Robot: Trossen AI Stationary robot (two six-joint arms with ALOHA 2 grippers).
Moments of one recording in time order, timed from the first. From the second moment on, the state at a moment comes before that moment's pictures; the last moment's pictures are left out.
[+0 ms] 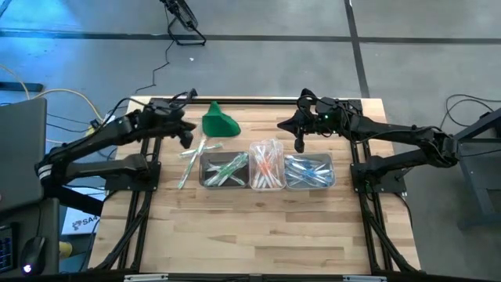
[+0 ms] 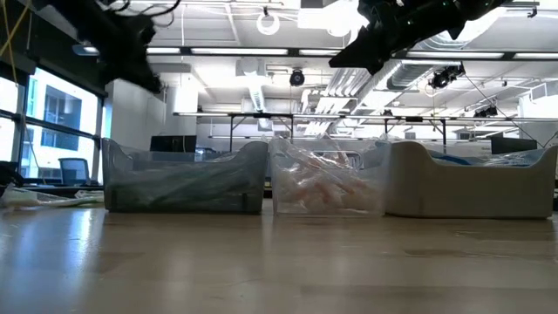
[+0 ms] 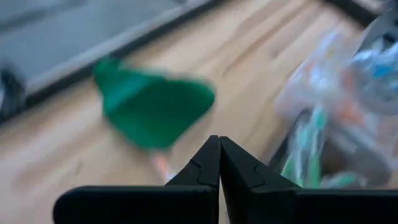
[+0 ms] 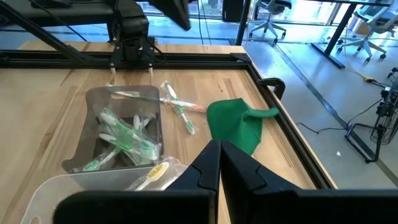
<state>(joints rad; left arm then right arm) 0.50 0.72 0.77 -0.65 -0.07 -0.30 -0.38 1.17 0.83 0.01 -0.18 -0.16</state>
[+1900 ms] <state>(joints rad) 0.50 1.32 0.74 -0.86 -0.10 -0.29 -0.38 1.17 0.83 -0.03 -0.18 -0.16</state>
